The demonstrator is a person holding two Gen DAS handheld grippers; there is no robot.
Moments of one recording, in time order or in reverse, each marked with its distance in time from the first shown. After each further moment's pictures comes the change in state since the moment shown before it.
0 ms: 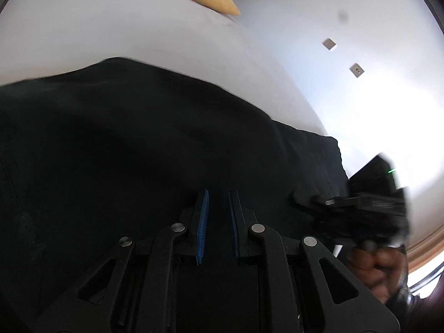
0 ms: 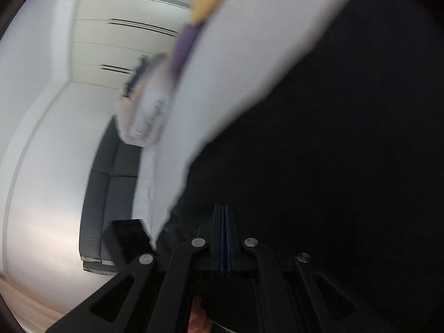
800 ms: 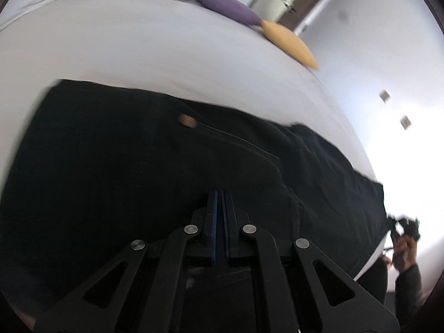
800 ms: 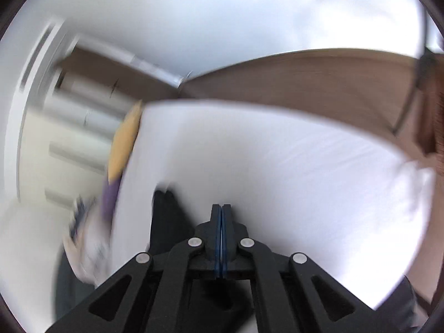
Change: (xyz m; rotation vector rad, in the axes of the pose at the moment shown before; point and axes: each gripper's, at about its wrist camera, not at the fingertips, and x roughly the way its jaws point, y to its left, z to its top) left arm -0.197 0.159 -0.045 -0.196 -0.209 0.295; right arm -0.300 -0.121 0.059 0.259 -0.715 -0.293
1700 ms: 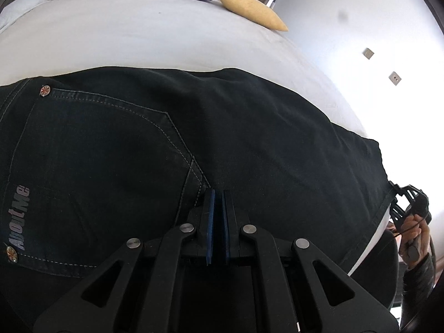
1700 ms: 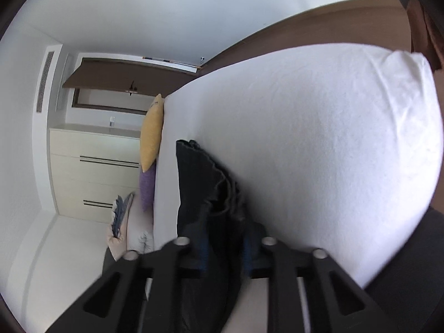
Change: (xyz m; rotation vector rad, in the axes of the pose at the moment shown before) left arm 0.035 -0.065 -0.035 0.177 0.109 -0.043; right arm 0.040 0.011 -0.096 0.105 0.158 0.216
